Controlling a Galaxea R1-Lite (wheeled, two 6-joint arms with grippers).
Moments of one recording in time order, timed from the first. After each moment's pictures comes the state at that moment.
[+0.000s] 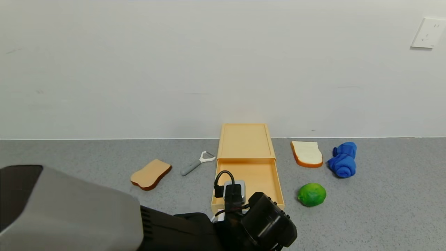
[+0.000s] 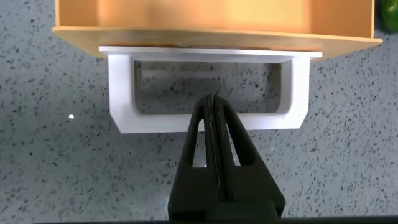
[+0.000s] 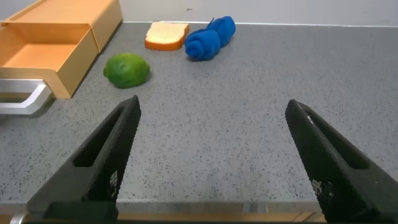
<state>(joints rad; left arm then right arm) -1.03 2.05 -1.06 -0.05 0.58 -0.88 0.00 0.00 0.00 0.00 -0.03 0.01</state>
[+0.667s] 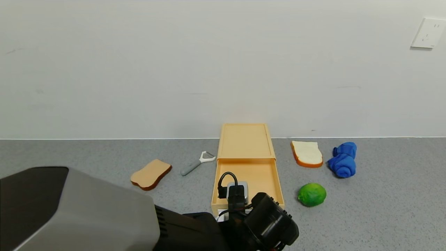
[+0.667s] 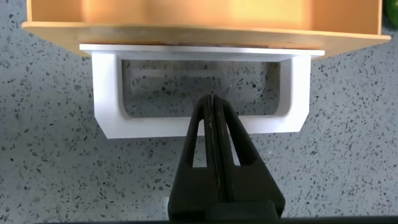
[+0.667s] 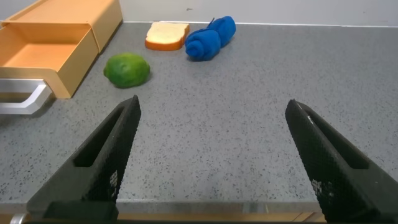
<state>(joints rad) -1.02 2.09 -1.08 -0.05 0.56 -0.88 0.00 0.00 0.00 0.00 -0.03 0.01</state>
